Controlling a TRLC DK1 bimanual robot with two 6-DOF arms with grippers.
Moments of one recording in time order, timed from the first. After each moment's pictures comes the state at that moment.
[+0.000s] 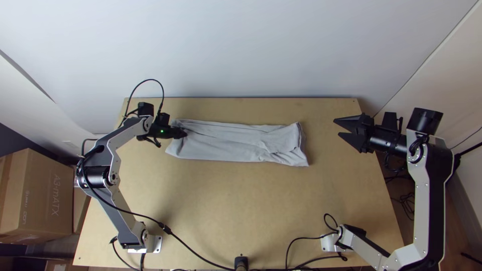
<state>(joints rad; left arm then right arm) 0.07 1.98 1.37 -0.47 0.54 0.14 -0.26 1.14 1.34 -0.96 -0.94 0.52</state>
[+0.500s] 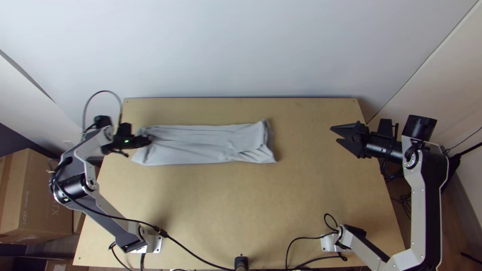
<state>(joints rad) 0.47 1.88 1.27 -0.55 0.52 0.32 -0.26 1.10 1.25 -0.96 -0.90 0.45</state>
